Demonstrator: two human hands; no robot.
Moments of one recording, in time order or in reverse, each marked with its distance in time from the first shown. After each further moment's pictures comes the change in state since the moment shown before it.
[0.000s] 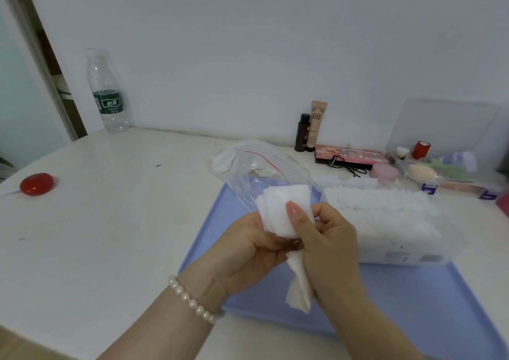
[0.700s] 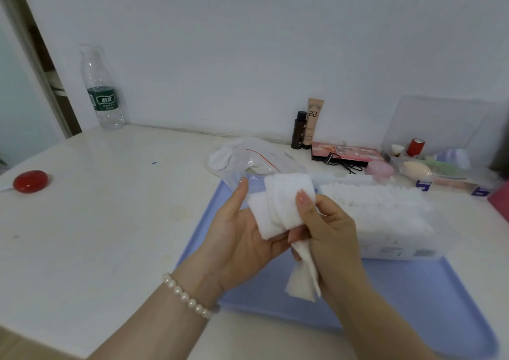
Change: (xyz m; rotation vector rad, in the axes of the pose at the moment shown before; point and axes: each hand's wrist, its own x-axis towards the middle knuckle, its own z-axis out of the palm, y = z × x) left_hand -0.002 0.010 0.002 -0.301 -0.010 -0.061; right_hand 0.002 -0.009 -0.005 0.154 -0.064 0.077
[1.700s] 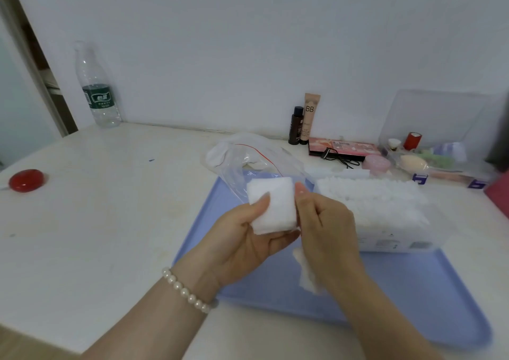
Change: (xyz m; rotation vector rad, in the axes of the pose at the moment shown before) left_hand 0.002 -0.008 -0.003 0.130 0.075 0.028; right_hand 0.010 0.007 -0.008 -0.734 0.075 -0.277
